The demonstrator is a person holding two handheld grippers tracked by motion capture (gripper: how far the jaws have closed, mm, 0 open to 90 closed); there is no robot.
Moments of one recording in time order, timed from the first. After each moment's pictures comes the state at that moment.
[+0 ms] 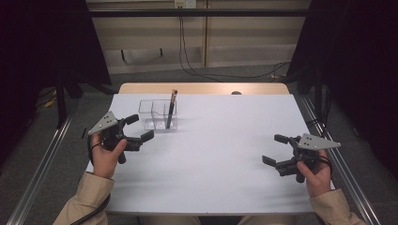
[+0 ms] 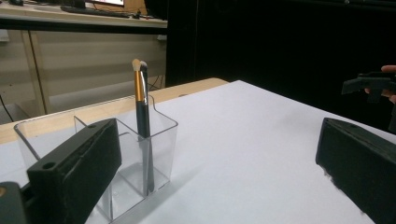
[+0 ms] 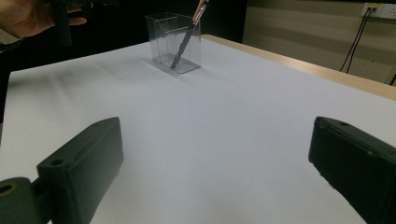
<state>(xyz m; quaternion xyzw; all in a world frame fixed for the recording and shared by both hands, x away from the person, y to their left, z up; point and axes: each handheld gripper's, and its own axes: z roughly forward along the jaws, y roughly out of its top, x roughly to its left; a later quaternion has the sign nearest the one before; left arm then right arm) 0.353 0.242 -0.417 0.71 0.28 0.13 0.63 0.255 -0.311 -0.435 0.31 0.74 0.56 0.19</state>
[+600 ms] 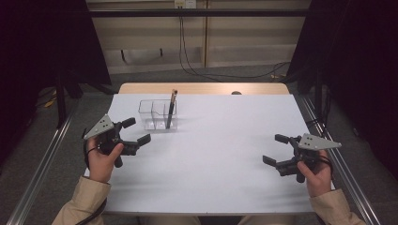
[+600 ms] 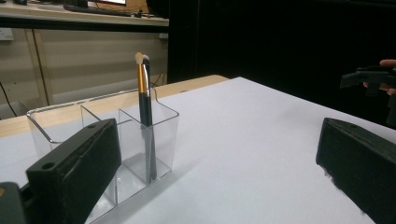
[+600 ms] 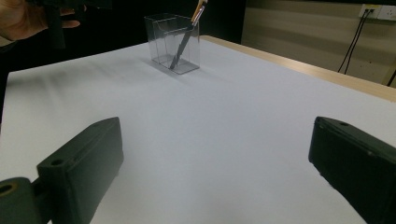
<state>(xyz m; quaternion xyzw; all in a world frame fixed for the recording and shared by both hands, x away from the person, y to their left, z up) 0.343 0.250 -0.420 0.71 0.28 0.14 0.63 0.254 -0.311 -0.434 0.31 0.74 0.56 0.19</state>
